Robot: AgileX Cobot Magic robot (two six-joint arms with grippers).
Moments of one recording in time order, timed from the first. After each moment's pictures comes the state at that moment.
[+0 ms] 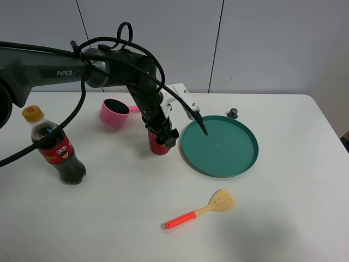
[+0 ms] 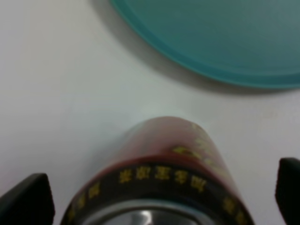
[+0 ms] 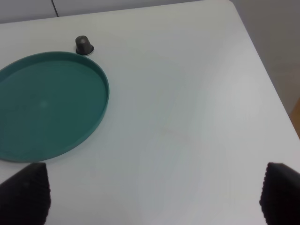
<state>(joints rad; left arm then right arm) -0.61 2.16 -1.61 -0.08 0.73 0.57 -0.10 0.00 -0.51 0.00 1.06 0.02</state>
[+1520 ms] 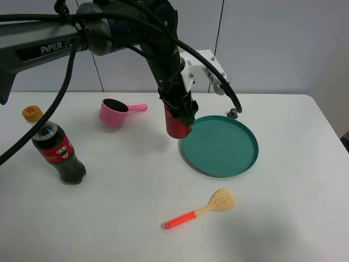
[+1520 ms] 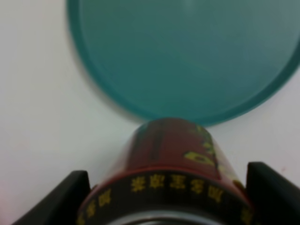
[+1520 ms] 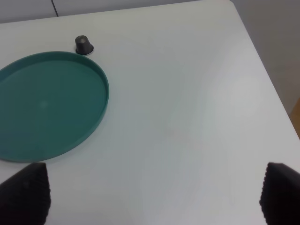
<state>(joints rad) -0.74 2.09 -1.91 -0.08 1.05 0.56 -0.10 0.00 -0.51 0.00 1.06 0.02</state>
